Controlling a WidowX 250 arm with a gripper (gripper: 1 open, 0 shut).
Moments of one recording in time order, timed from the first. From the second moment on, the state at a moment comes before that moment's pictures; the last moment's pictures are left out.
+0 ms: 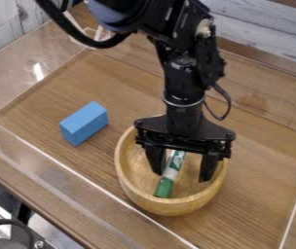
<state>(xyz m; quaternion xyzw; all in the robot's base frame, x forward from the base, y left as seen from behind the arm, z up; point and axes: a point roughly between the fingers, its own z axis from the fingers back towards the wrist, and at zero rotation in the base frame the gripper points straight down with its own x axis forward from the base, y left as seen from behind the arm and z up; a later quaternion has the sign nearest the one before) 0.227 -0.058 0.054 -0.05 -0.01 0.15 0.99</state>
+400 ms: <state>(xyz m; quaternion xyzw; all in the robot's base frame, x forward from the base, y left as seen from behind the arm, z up) 0.225 -0.058 0.052 -0.05 -0.01 0.16 0.99</state>
